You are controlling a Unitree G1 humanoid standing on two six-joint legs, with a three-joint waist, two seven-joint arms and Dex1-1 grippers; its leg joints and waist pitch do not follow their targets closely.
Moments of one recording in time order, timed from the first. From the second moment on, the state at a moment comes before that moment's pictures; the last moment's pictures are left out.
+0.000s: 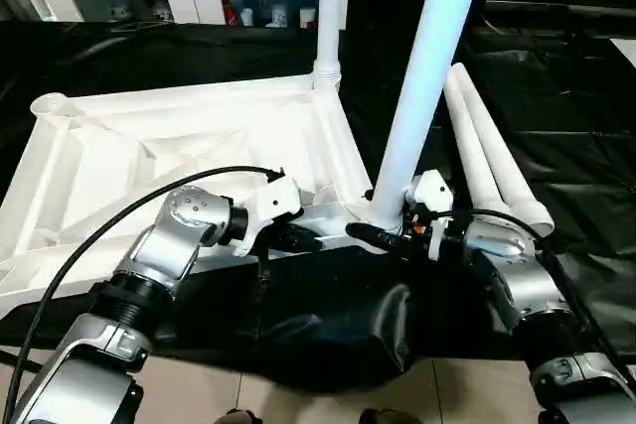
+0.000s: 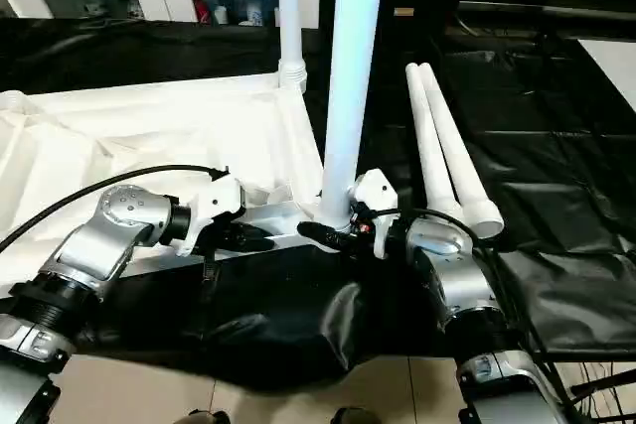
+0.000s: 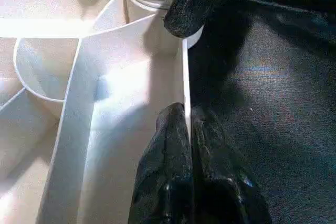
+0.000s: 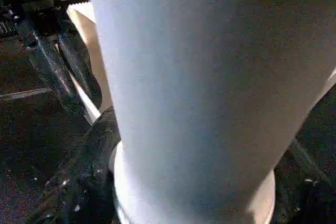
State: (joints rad) left arm -0.61 0.39 -0.30 0.46 0.03 0.18 -1.22; right arm -0.50 -0.29 0.11 0.62 0.15 -0.12 0.99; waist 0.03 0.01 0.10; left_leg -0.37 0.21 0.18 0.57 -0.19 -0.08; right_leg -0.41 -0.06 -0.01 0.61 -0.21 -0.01
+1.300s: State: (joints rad) left arm -0.76 0.18 -0.27 0.71 0.11 0.26 -0.84; right arm -0.66 0.08 -0.12 0.88 0.08 -0.14 0.04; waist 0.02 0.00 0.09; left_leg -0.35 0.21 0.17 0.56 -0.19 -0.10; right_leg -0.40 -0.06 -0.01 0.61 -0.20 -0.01
